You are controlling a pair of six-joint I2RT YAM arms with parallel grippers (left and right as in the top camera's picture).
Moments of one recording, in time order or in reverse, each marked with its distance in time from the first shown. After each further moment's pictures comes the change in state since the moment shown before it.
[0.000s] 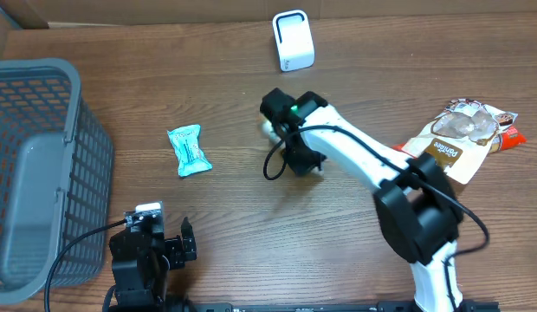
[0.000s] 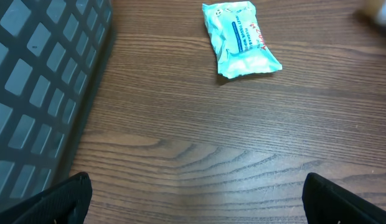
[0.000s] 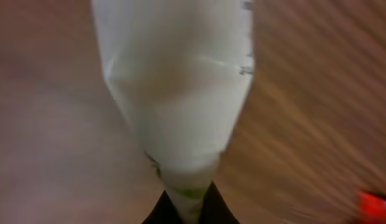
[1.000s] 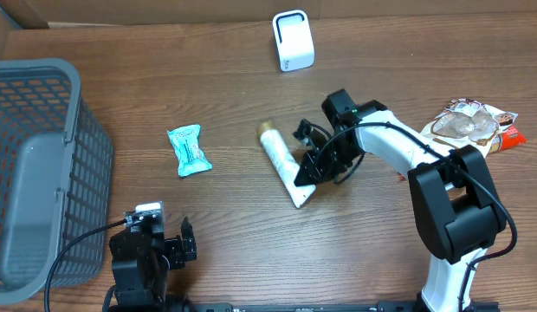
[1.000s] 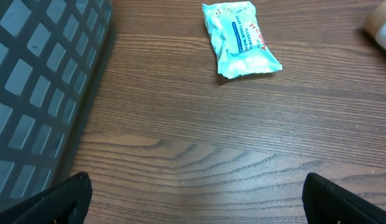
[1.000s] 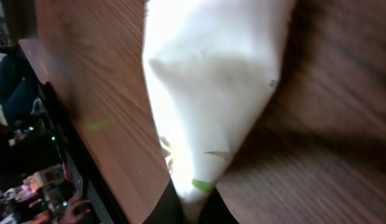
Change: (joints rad) left arm 0.000 0.000 0.000 0.000 0.000 0.000; right arm -0.254 -0.087 -0.388 0.298 -0.839 -0.131
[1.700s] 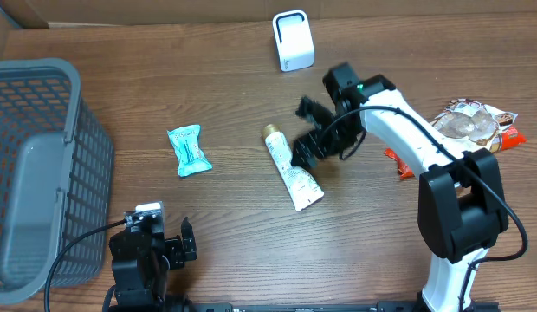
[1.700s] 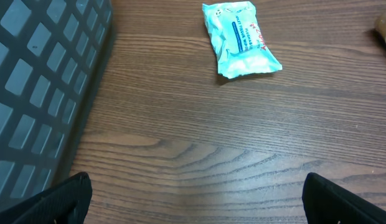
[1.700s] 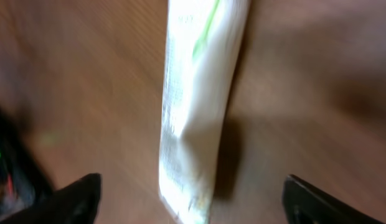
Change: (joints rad) left arm 0.000 0.000 0.000 0.000 0.000 0.000; right arm -0.019 0.000 0.254 -0.112 0.230 -0.077
